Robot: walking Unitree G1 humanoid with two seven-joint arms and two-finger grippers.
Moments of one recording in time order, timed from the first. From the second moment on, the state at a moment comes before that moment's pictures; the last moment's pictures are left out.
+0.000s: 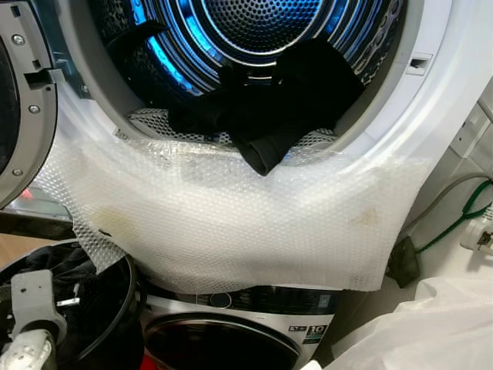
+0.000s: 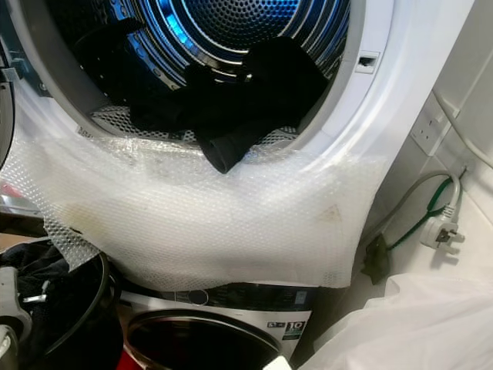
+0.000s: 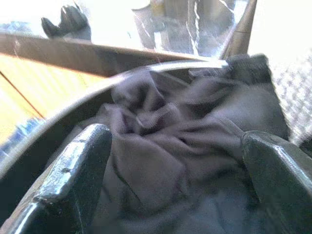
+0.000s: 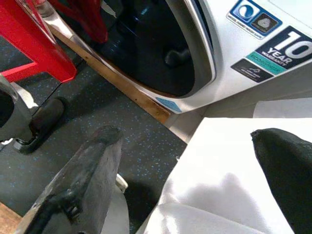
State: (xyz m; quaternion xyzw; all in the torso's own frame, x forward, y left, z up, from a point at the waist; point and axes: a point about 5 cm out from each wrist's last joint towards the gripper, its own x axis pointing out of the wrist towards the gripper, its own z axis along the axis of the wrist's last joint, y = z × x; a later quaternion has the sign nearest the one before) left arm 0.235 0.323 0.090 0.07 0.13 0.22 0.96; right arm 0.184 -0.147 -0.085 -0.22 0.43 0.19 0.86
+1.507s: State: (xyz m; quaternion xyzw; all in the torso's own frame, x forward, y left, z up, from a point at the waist) left arm 0.262 0.386 0.100 -0.21 0.07 0.42 0.88; right arm 0.174 -0.170 -0.088 -0.23 0.43 0.18 0.85
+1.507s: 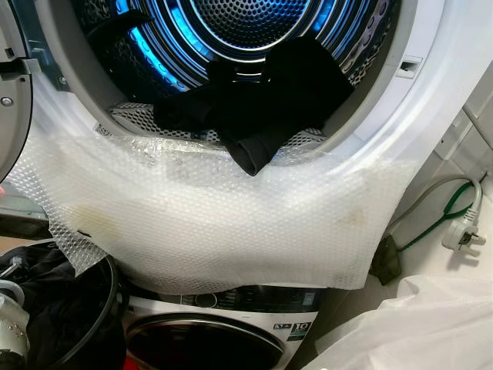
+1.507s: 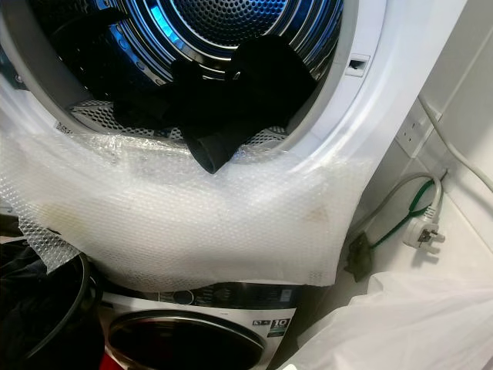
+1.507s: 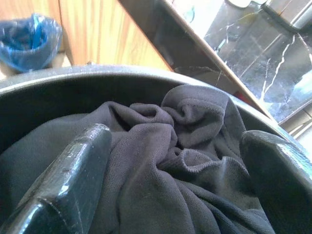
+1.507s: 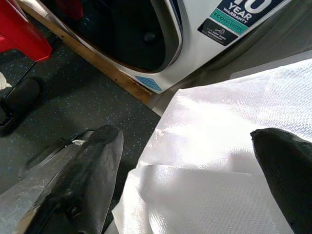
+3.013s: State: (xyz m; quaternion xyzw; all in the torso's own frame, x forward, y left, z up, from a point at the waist) left arm 0.286 0.372 0.089 -0.10 0.16 0.46 0.87; right arm 0.171 -0.194 -0.084 -0.25 0.42 0.17 0.86
